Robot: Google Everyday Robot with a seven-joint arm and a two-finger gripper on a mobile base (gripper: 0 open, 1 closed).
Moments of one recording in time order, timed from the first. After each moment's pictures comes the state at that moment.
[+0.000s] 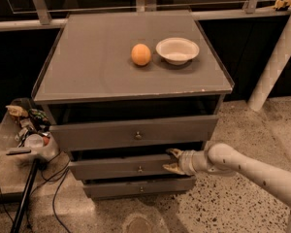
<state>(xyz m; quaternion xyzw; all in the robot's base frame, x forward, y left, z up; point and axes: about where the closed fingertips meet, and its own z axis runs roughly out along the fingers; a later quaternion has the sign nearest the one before) 0.590 -0.124 0.406 -0.59 0.70 0.17 0.38</state>
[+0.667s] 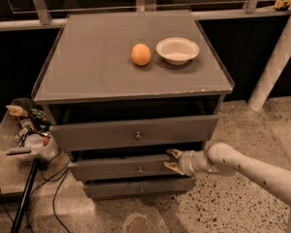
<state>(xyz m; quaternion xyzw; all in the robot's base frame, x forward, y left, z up) 0.593 -0.124 0.414 -0.59 0.69 0.17 0.38</state>
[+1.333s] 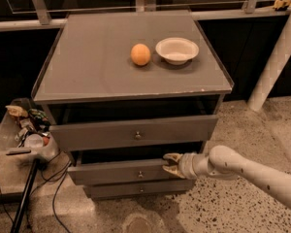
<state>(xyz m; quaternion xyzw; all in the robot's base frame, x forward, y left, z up) 0.579 -0.119 0.419 -0.59 0.68 0.18 0.39</state>
